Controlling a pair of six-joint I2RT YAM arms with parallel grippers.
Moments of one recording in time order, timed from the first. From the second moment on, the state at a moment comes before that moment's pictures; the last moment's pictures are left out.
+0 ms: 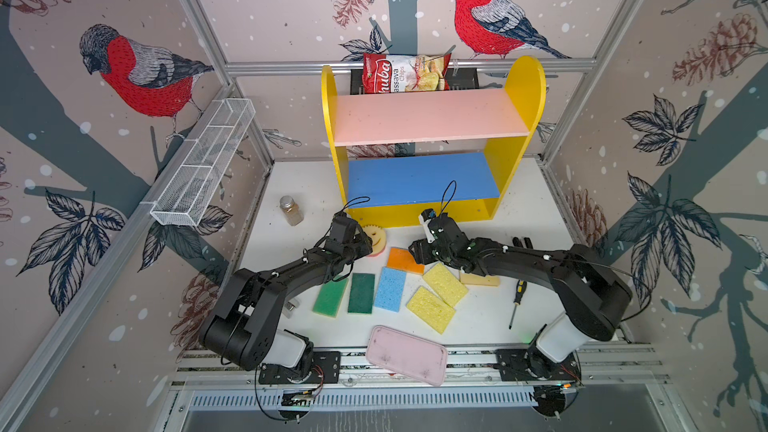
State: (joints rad) left arm -0.41 1.44 0.61 0.03 0.08 -0.73; right arm 0.83 1.64 0.86 -0.05 0.00 0.38
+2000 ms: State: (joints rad) left arm -0.57 1.39 0.69 -0.12 -0.05 -0.76; right arm 0.88 1.85 1.02 -0.01 -0.02 0.34
